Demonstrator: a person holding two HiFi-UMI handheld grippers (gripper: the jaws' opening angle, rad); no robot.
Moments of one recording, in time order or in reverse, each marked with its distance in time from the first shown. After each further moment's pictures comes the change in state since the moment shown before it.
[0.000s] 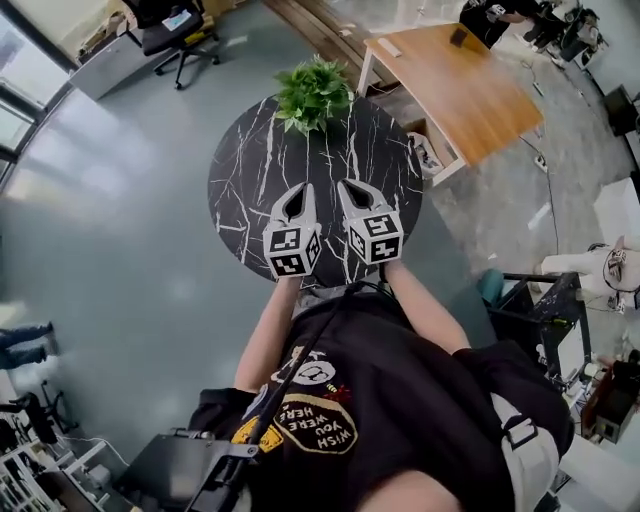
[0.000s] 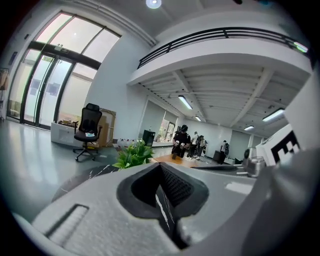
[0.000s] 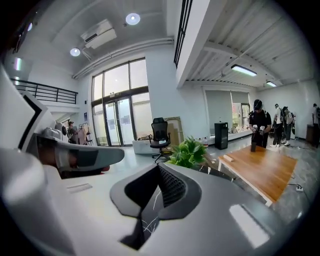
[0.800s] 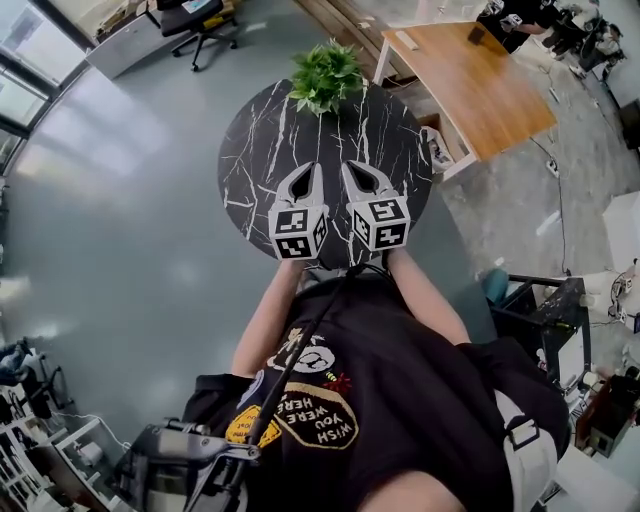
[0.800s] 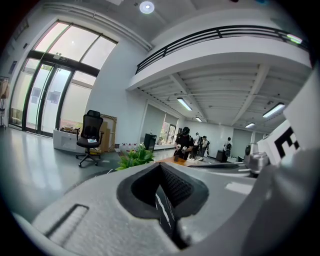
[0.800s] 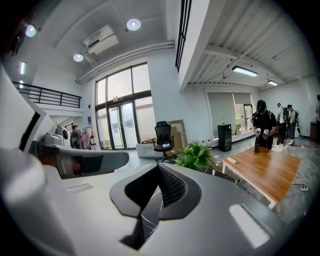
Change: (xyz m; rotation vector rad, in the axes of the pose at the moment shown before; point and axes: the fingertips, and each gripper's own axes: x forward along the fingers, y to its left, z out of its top) left arm -0.028 -0.012 0.012 0.048 -0.040 0.024; right arm -0.022 0.027 0.015 0.004 -0.043 0.037
